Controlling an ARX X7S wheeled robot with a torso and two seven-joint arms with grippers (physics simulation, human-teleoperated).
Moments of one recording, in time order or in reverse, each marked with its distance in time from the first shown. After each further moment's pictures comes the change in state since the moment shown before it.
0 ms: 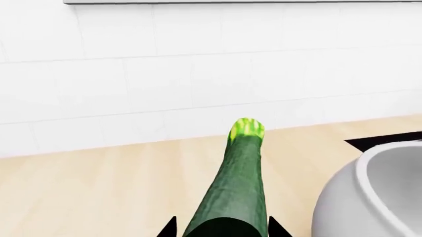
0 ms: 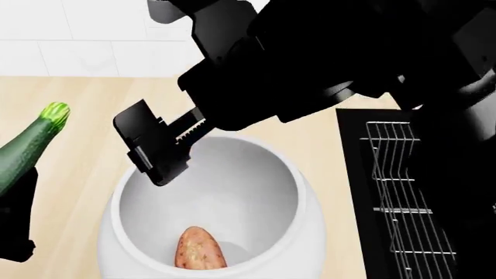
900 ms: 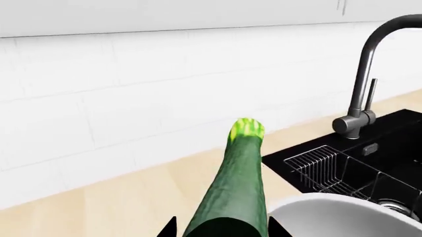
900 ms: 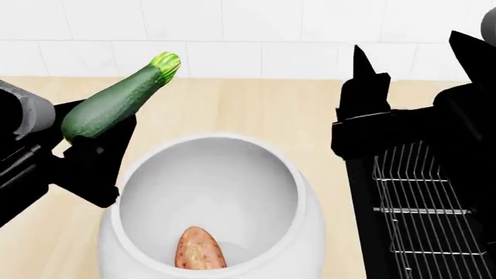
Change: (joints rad) left arm -0.539 0.196 0.269 -0.171 -0.147 -0.244 -0.008; right arm -0.777 0.683 0.672 -0.910 0.155 -0.588 0.768
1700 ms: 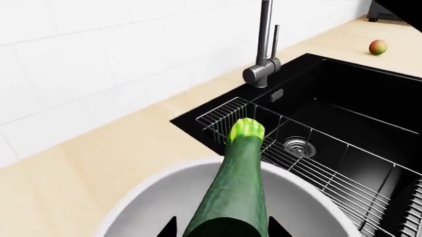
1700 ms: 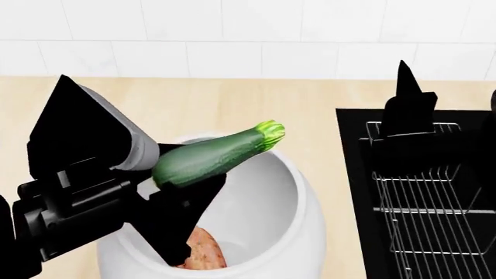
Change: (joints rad) left arm -0.162 0.141 0.163 -0.084 -0.196 -0.167 -0.024; right arm -0.143 0.119 0.099 -0.067 0.053 -0.067 0.063
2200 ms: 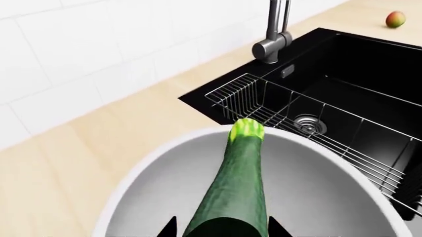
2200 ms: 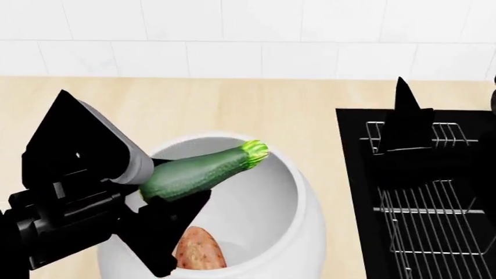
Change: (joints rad) left arm 0.005 -0.054 0.026 -0.004 -0.012 -0.029 0.007; right arm -0.078 0.012 0.021 -0.006 -0.007 -0.032 -0.017
